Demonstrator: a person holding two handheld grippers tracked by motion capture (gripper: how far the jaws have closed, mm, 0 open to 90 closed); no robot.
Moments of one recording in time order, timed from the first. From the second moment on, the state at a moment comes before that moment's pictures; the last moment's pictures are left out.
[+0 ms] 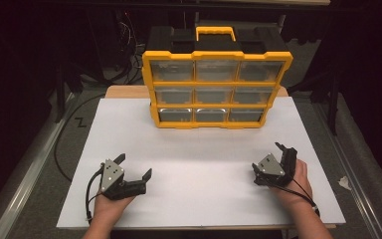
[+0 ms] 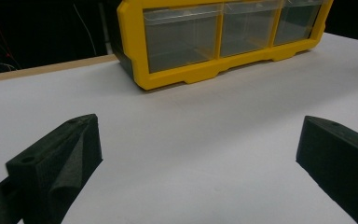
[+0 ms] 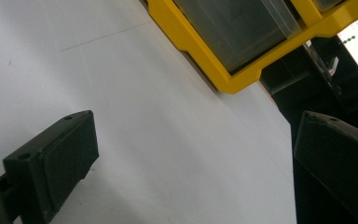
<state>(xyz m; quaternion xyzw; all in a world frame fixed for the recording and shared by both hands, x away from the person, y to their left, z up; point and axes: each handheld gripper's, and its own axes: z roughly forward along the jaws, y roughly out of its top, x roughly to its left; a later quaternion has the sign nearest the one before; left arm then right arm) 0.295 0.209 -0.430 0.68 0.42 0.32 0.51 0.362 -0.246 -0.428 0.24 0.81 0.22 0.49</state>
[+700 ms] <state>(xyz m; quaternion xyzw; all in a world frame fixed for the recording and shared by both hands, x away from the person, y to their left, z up) 0.295 0.208 -0.430 0.68 0.42 0.32 0.51 0.349 -0.229 -0.427 0.14 0.82 0.14 0.54</state>
